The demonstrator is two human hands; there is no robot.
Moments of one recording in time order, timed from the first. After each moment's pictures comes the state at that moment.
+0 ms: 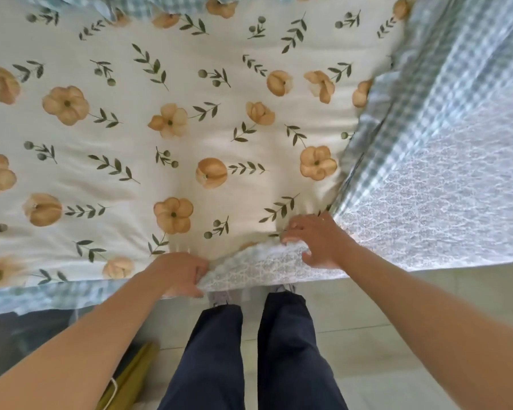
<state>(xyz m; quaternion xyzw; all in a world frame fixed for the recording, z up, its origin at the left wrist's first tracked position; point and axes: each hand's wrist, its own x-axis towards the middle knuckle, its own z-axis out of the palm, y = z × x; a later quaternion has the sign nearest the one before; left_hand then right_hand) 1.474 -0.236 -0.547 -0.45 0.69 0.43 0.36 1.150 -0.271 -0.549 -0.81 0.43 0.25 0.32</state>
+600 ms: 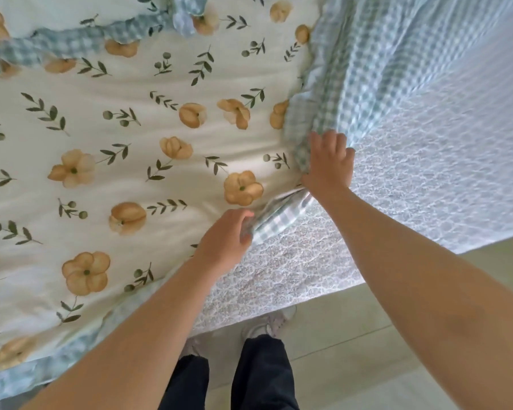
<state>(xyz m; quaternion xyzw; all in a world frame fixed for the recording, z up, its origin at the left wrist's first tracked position) 1.259 -0.326 -0.534 -0.54 0.71 0.46 -0.03 1.034 -0.406 -0.544 -0.60 0.78 0.17 0.02</state>
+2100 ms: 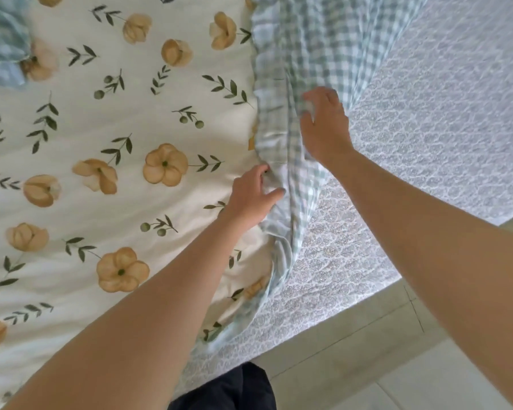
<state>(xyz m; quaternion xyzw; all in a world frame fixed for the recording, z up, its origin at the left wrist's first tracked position) 0.957 -0.459 -0.559 -0.52 0.61 0.60 -0.05 0.791 -0.496 -0.517 -0.51 0.81 -0.18 0.22</state>
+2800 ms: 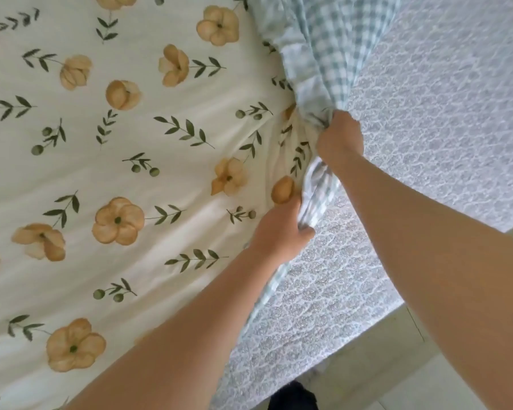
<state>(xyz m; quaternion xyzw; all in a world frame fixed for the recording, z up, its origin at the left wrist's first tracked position) 0.851 -0.464 -0.544 -0.42 0.73 0.54 0.03 0.687 -0.539 -0.545 -0.31 0.92 -0.11 0.22</state>
